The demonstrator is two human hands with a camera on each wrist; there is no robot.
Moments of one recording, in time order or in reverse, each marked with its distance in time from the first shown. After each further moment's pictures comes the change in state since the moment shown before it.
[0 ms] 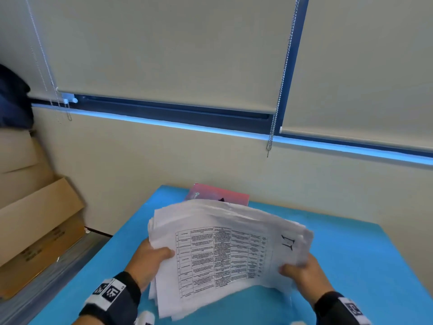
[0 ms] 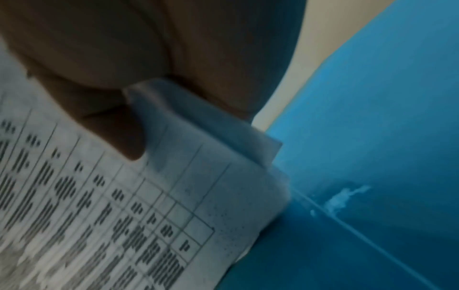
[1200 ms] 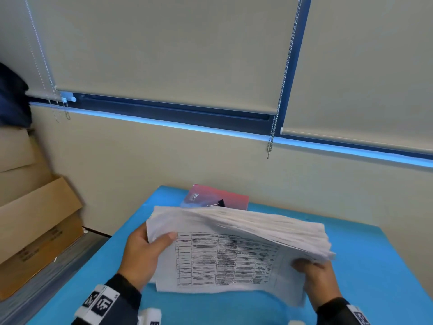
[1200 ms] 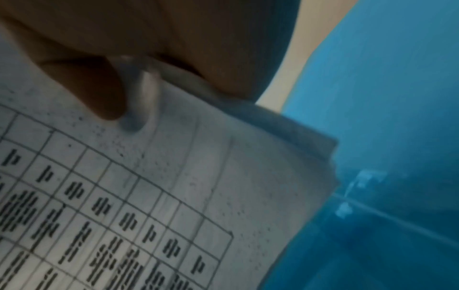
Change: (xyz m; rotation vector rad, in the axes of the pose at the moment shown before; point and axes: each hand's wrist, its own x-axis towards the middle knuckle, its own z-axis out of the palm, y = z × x) left_hand -0.014 0.025 0.016 -0.001 0.137 0.298; right_hand 0.001 -0.006 -0.005 0.190 0.155 -0.208
